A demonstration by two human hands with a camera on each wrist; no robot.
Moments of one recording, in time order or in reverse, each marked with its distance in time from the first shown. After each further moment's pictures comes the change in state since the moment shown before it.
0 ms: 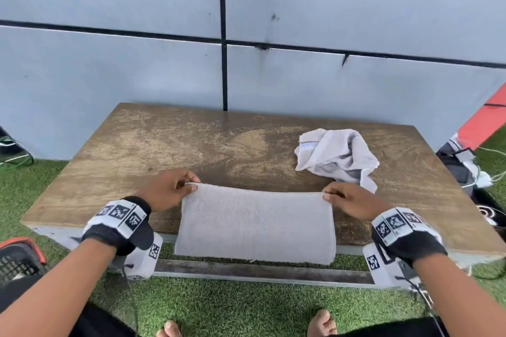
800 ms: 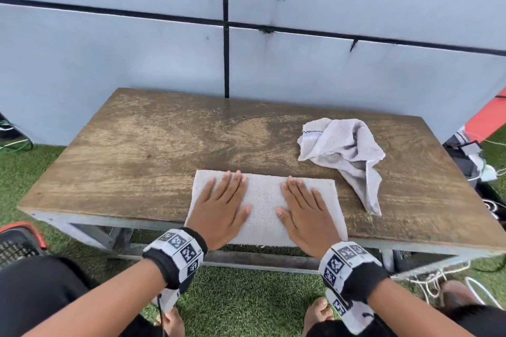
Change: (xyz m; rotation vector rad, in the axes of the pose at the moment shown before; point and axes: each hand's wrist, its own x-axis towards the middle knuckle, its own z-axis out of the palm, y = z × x) left_hand -0.022 0.053 0.113 0.583 0.052 0.164; right_hand -0.006 -0.059 0.108 -0.411 0.188 -0.073
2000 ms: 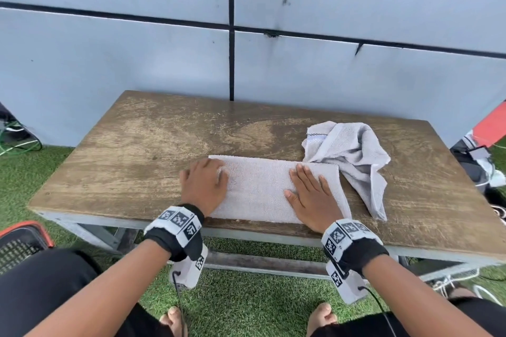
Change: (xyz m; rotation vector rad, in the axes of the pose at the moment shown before) left_hand 0.025 -0.024 -0.044 -0.388 0.261 -0.366; right_hand 0.042 0.023 -0.009 0.057 -0.068 0.055
